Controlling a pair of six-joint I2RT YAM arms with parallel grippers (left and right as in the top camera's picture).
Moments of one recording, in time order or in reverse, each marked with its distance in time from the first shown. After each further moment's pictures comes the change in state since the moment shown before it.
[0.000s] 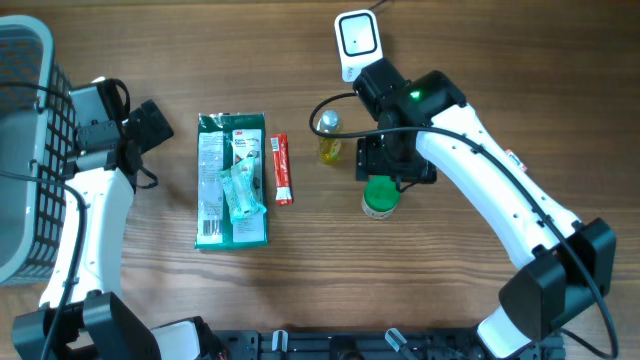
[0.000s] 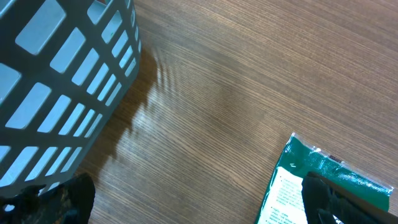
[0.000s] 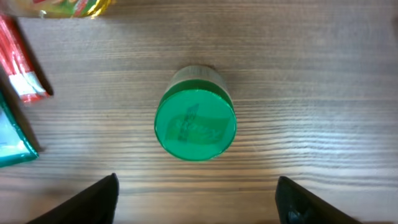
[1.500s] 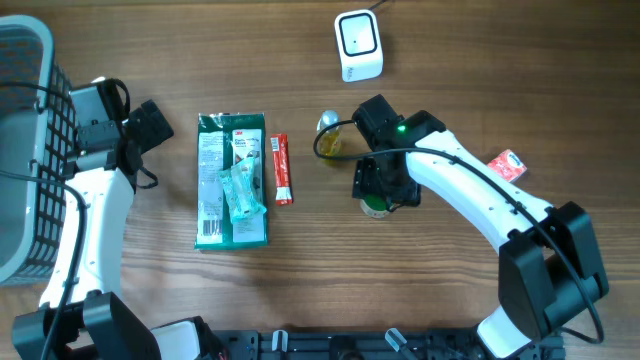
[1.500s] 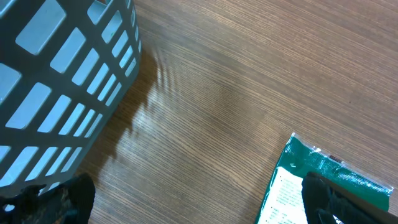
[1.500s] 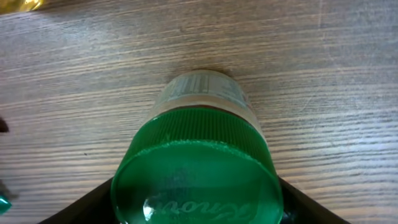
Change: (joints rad) left arm 0.000 0.000 0.000 0.000 0.000 0.000; right arm 0.002 0.001 -0.333 0.345 -0.058 0.104
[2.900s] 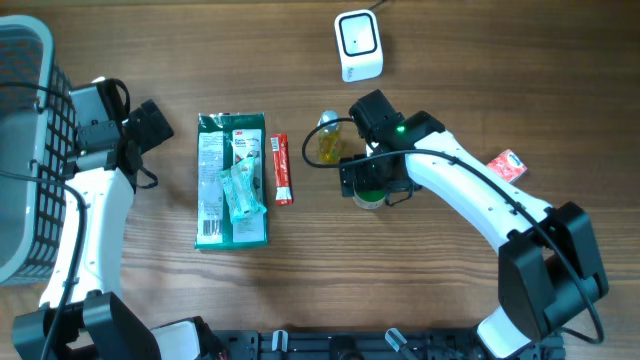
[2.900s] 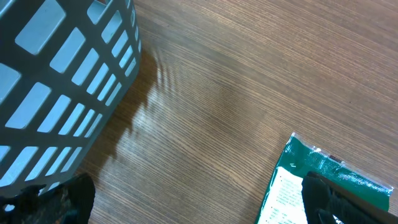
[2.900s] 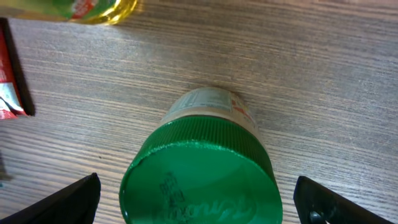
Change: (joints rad) left arm 0.000 0.000 0.000 0.000 0.000 0.000; right arm 0.003 0.000 -0.001 0.120 -0.004 -0.270
